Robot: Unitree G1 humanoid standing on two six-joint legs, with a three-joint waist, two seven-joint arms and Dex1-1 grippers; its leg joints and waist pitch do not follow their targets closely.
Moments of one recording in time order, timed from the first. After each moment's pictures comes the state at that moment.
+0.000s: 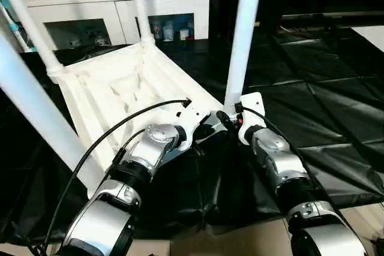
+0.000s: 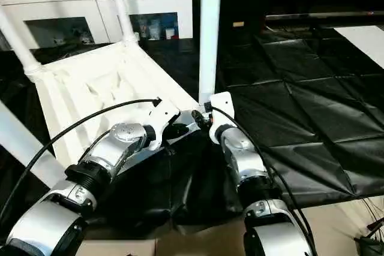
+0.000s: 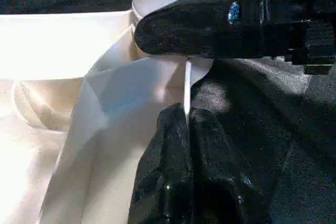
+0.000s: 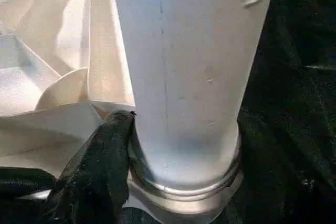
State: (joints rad) left arm -0.74 0.07 -0.24 0.85 0.05 0.17 -0.63; right arm -0.60 -0.06 0.01 0.75 0.02 0.10 0.25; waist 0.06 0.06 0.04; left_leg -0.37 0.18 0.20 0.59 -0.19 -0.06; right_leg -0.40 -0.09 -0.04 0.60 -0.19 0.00
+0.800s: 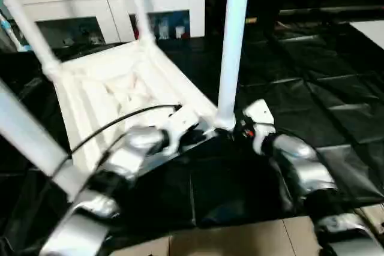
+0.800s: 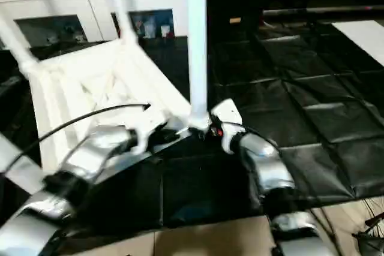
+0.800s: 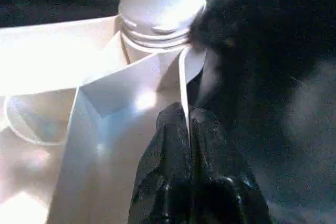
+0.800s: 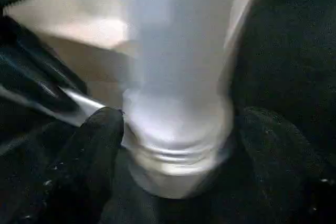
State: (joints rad) left arm -0.54 0.29 -0.30 0.55 0.01 0.08 -0.98; right arm -0.46 -0.32 0.10 0.56 0.10 0.01 0.88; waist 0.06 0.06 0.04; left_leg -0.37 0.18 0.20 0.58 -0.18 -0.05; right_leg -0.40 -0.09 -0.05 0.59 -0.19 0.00
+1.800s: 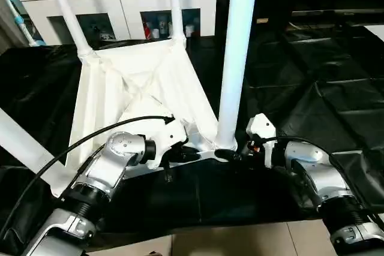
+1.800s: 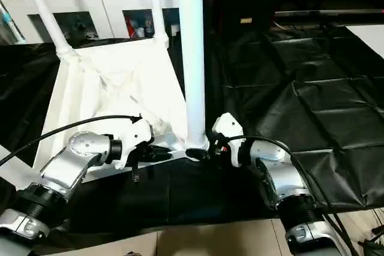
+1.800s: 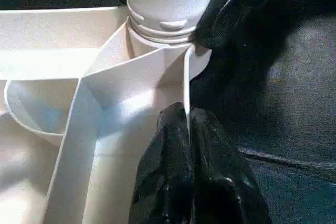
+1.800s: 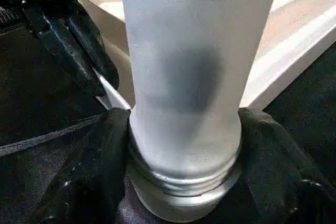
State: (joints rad) left arm -0.49 0.35 -0.32 0.41 0.01 0.16 -1.06; right arm -0.43 -0.35 0.15 0.52 0.11 -0.01 1.01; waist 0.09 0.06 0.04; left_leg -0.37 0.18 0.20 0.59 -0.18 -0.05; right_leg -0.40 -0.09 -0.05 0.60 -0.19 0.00
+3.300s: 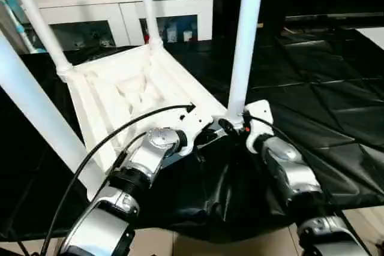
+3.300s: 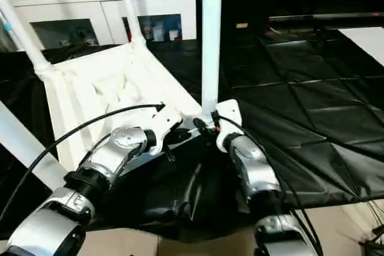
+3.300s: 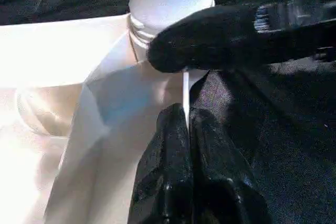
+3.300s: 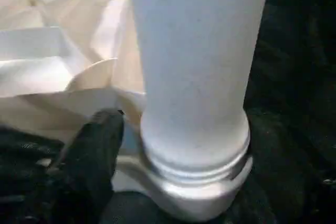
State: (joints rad) left arm -0.69 0.06 -0.28 0.79 0.09 0.12 -0.67; right arm -0.43 -0.18 0.01 0.54 0.09 0.10 0.50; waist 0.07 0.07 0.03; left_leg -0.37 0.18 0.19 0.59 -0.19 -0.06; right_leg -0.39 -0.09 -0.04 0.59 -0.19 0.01
